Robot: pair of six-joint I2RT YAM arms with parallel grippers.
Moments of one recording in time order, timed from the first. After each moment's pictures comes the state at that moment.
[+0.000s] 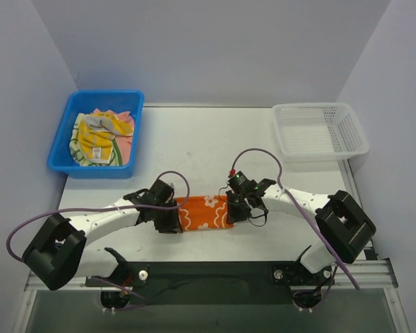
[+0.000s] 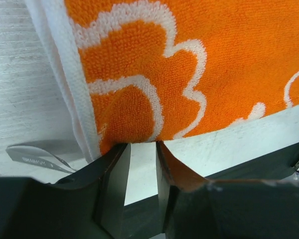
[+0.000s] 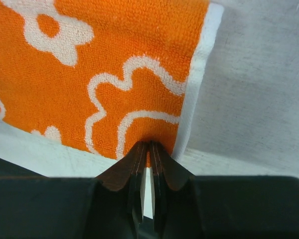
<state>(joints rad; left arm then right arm) -0.67 1.29 0.58 -0.45 0.17 -0.82 0.76 1.52 0.77 -0.45 -0.11 0.68</state>
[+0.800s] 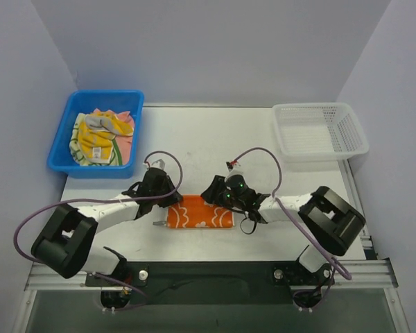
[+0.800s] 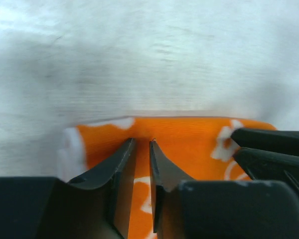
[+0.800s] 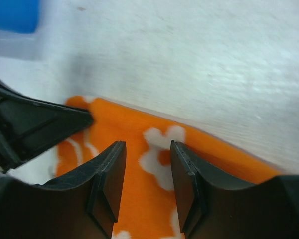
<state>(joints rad) -0.55 1.37 0.58 0.01 0.01 -0.85 0.80 1.57 0.60 0.44 0.04 0.82</state>
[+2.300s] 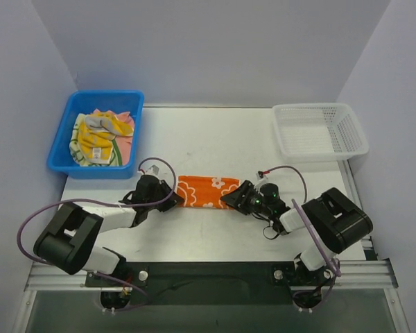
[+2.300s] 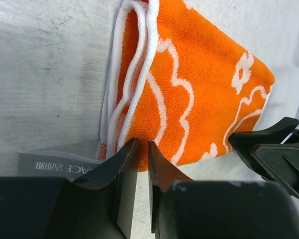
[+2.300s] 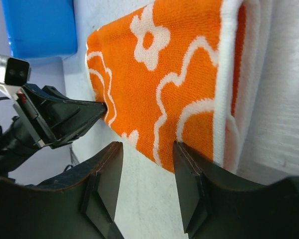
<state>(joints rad) -0.48 1.42 0.40 0.32 0.13 -0.96 0.52 1.59 0.24 0.88 -0.30 1.06</state>
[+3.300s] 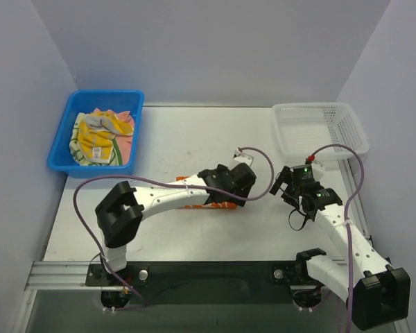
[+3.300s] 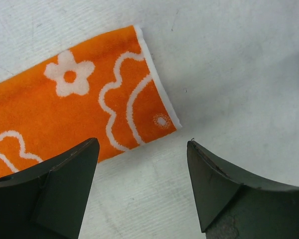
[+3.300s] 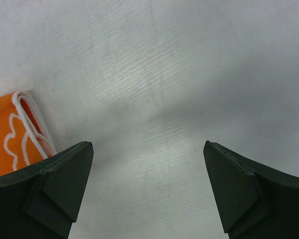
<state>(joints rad) -1.09 1.83 1.44 -0.55 -0.40 -0.56 0.24 0.96 0.63 -0.60 0.22 0.67</state>
